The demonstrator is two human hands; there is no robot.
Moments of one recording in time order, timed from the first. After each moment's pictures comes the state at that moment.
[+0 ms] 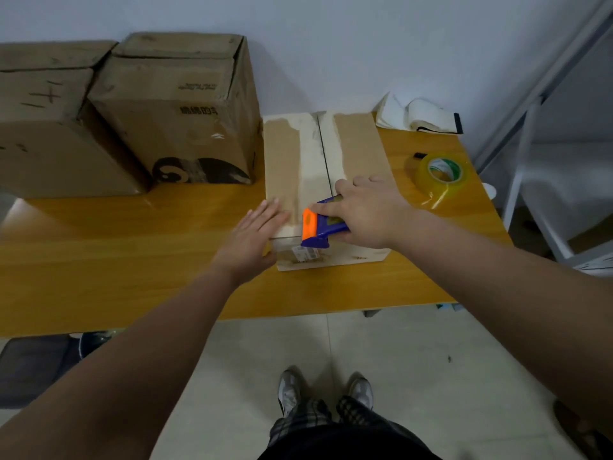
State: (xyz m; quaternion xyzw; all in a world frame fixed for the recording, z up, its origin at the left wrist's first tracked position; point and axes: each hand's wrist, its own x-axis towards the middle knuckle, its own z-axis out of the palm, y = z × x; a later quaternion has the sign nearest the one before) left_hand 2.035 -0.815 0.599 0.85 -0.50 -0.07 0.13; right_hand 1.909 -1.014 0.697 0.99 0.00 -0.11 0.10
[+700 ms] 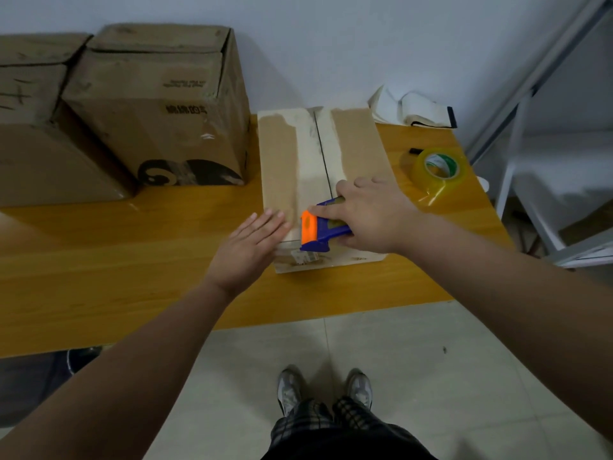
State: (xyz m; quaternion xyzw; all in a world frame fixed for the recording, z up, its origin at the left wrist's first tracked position) left_hand 2.037 -0.810 0.600 0.79 -0.60 0.06 0.12; right_hand 1.912 -1.015 0.695 0.99 0.00 -0.09 0.10
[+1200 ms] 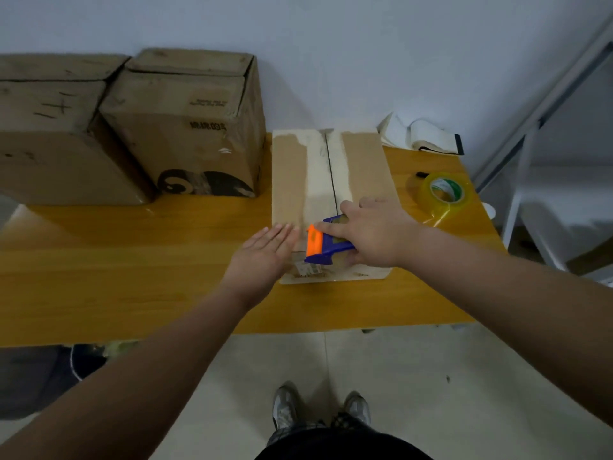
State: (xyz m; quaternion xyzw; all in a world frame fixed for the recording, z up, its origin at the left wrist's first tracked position) left_hand 2.019 -0.816 0.604 0.83 -0.55 0.04 0.00; right_hand 1.914 -1.019 0.699 0.98 0.04 -0.16 0.15
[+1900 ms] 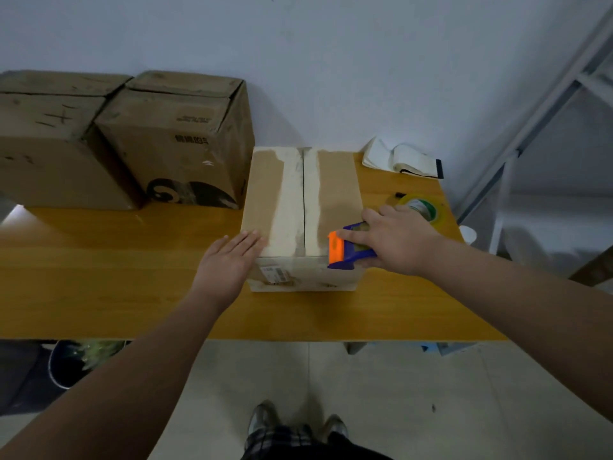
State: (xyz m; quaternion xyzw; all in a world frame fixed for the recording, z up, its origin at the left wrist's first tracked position) left_hand 1.997 -0.831 0.614 0.89 -0.44 0.06 -0.05; right_hand 1.851 -1.094 0.708 0.98 0.04 -0.09 0.18
